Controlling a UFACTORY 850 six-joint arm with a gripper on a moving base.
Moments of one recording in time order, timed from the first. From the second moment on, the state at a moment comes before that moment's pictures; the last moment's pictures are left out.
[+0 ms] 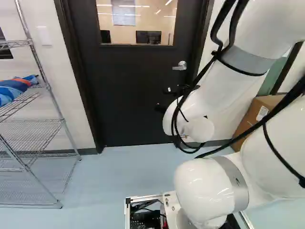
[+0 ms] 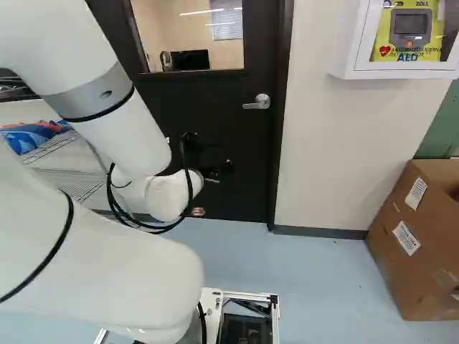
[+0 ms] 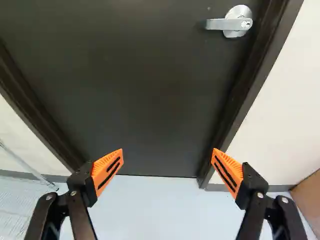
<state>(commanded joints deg) 0.0 16.0 -5.0 0.0 50.0 0.0</state>
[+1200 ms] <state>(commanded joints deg) 0.0 15.5 -5.5 0.0 50.0 0.0</state>
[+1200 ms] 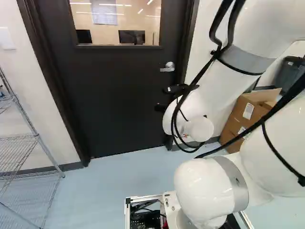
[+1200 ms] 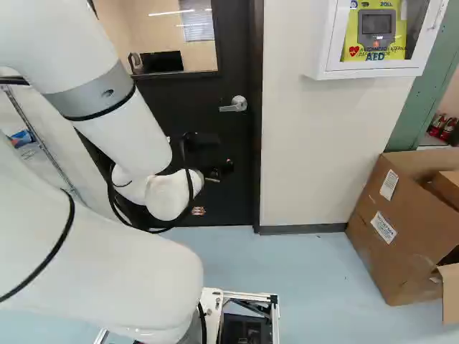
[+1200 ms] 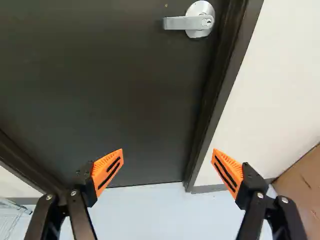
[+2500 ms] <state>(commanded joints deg) 0.4 12.0 -17.5 0.0 50.0 0.0</state>
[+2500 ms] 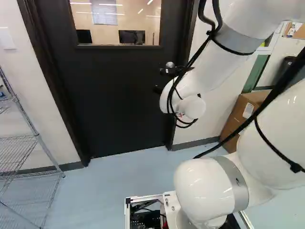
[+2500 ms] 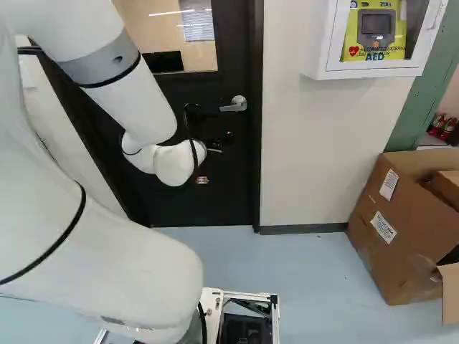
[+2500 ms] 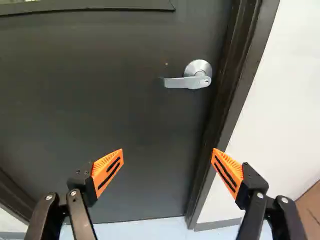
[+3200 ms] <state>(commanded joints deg) 1.0 9.5 -24.5 0.0 50.0 0.0</state>
